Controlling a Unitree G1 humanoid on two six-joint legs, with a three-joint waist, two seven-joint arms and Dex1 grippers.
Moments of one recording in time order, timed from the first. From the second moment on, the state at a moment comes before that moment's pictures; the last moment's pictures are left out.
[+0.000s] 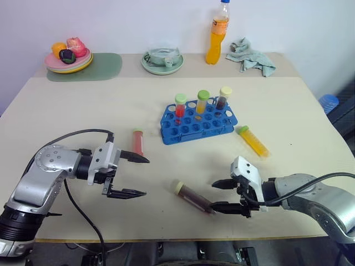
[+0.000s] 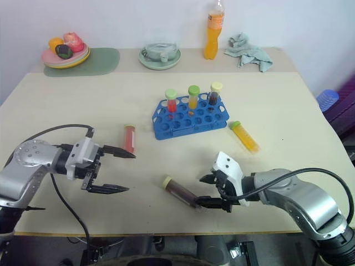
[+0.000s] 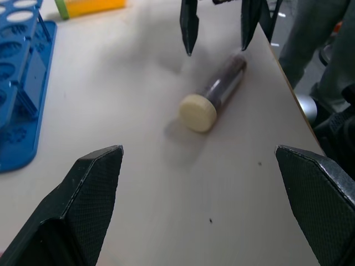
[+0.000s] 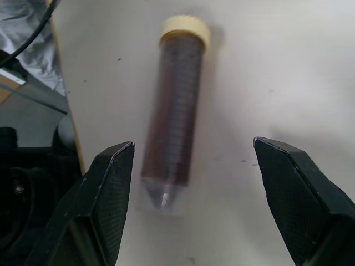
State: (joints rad) left arm -0.18 0.89 -0.02 -0.24 -0.48 0.22 -1.41; right arm -0.06 -0.89 0.09 -0.63 0.69 0.95 0.86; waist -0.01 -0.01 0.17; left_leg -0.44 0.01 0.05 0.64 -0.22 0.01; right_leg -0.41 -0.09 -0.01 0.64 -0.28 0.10
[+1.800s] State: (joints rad) left arm -0.21 0.84 -0.02 -0.23 -0.46 0.22 -1.37; right arm -0.45 -0.71 0.27 -0.38 0.37 1.14 0.60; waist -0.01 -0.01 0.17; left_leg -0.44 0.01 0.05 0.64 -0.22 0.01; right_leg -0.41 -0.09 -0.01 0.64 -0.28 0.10
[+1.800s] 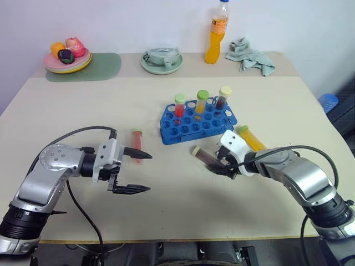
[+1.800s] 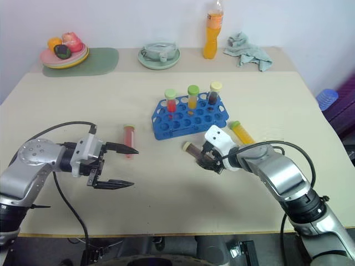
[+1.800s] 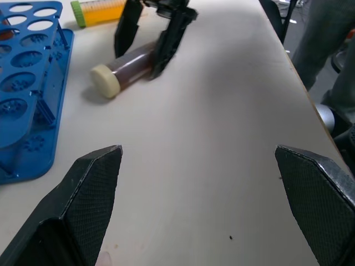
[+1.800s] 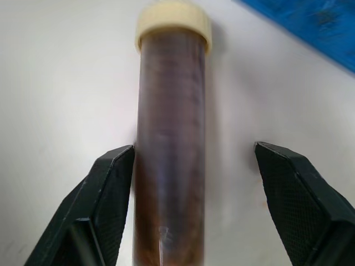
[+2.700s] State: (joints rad) left arm -0.11 0.72 -0.01 -0.21 -0.43 0.15 -1.15; right arm -0.57 -0.61 0.27 -0.26 0.33 1.21 0.53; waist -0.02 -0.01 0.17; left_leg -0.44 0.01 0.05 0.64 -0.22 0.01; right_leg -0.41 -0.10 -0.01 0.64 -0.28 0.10
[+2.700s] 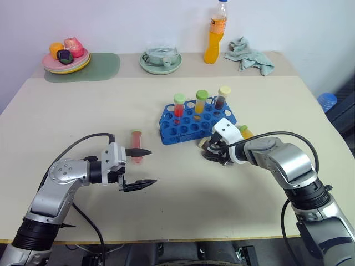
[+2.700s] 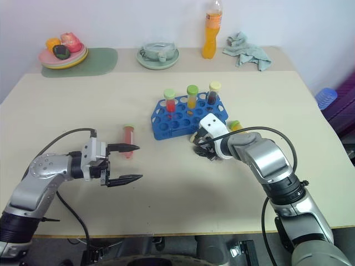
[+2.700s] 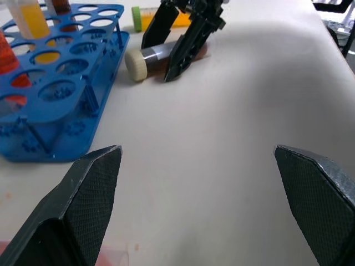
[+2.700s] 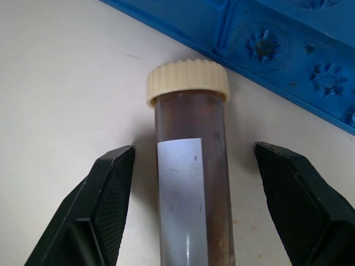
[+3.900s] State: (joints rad) left arm -0.11 0.72 0.02 -0.27 -0.49 0.25 -1.13; right arm -0.44 -0.51 -0.10 -0.39 0.57 0.81 0.74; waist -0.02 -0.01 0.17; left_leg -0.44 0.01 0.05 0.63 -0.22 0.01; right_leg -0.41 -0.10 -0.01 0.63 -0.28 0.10
